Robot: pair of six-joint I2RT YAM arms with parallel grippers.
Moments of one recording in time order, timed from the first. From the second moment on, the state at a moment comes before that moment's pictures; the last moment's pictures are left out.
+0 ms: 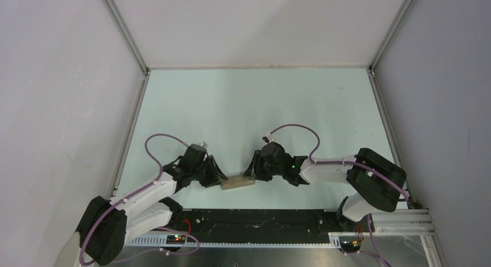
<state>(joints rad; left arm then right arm) -0.54 1.00 0.32 -0.31 0.21 -0.94 1.02 1.57 0.67 0.16 -0.07 1.13</state>
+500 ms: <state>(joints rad) -0.55 1.01 0.33 -0.31 0.21 -0.94 1.00 1.53 0.54 0.39 -0.12 1.14</state>
